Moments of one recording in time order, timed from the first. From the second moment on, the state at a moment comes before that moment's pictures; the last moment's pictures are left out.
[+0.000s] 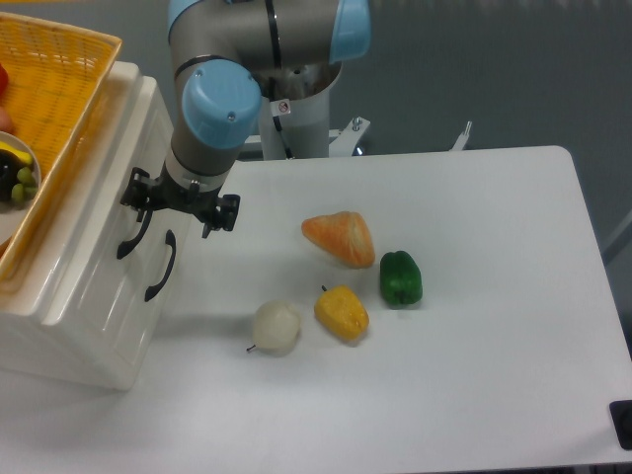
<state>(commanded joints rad) 2.17 -1.76 -1.62 -1.43 1.19 0.28</state>
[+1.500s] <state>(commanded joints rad) 2.17 -1.76 -1.62 -1.44 1.21 0.31</state>
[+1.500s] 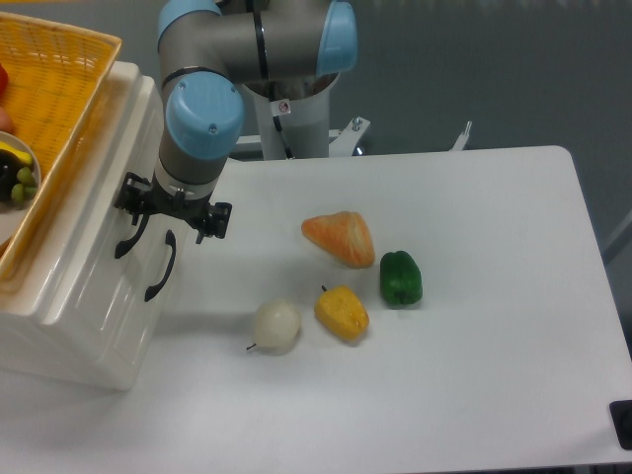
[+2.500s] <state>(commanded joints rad) 2.17 -1.77 -1.62 -1.44 1.23 0.31</state>
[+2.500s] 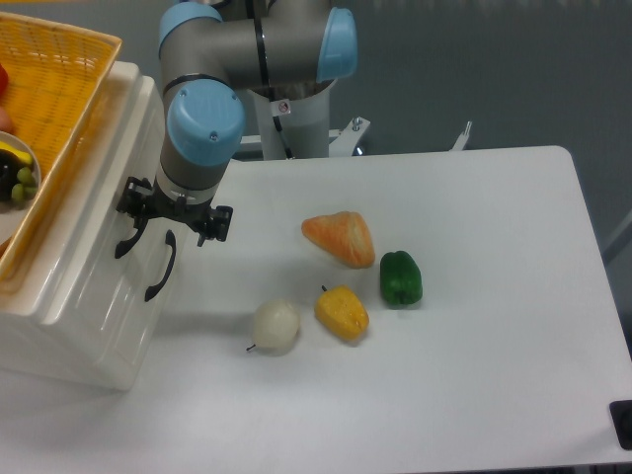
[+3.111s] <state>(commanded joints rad) 2.17 -1.78 -1.62 -1.44 1.24 0.31</state>
